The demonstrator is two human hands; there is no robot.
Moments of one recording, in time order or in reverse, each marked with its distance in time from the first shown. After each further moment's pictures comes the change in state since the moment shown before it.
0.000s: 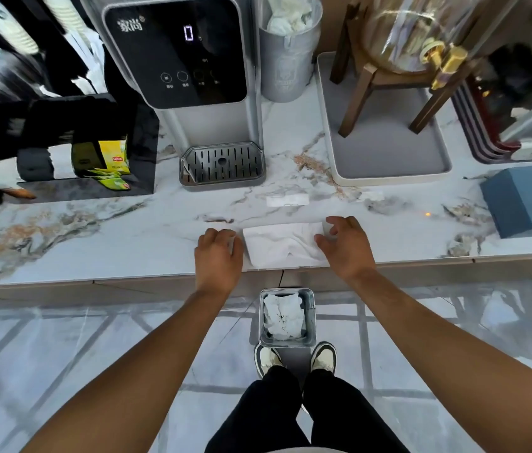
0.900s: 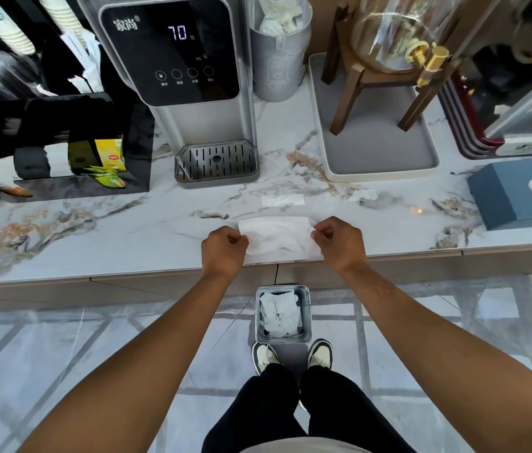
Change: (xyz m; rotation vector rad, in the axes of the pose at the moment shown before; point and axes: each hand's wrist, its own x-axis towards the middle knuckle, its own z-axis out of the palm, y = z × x) left_hand 0.003 0.026 -0.002 -0.261 -0.157 -0.320; right_hand -0.006 -0.001 0.000 0.136 -0.009 0.112
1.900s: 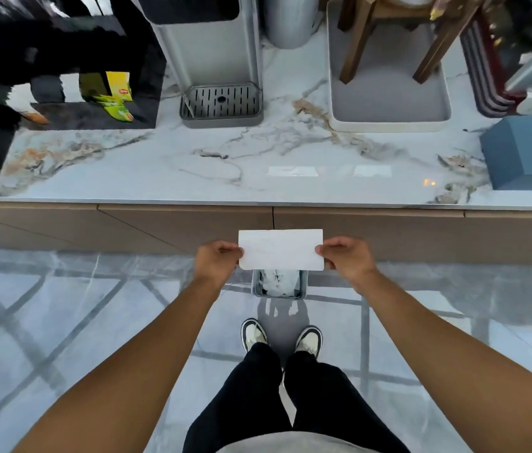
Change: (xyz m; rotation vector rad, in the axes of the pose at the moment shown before) left_hand -0.122 -0.067 0.021 -0.265 -0.036 -0.335; right_hand -0.094 0.086 -0.007 0.441 -0.255 0.352
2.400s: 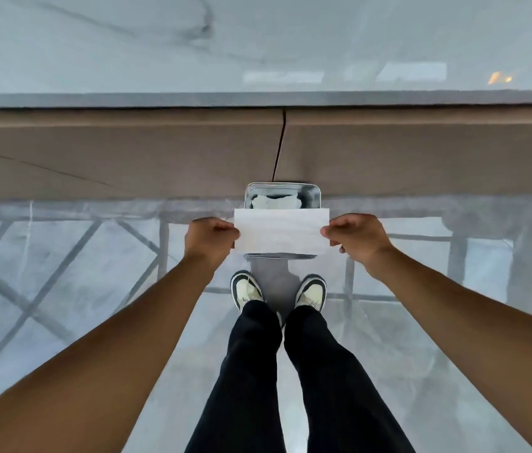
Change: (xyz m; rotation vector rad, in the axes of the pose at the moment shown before) left_hand 0.145 -0.157 0.074 0.167 -0.099 -0.211; right_hand 0.118 0.156 0.066 -0.281 0.004 0.206
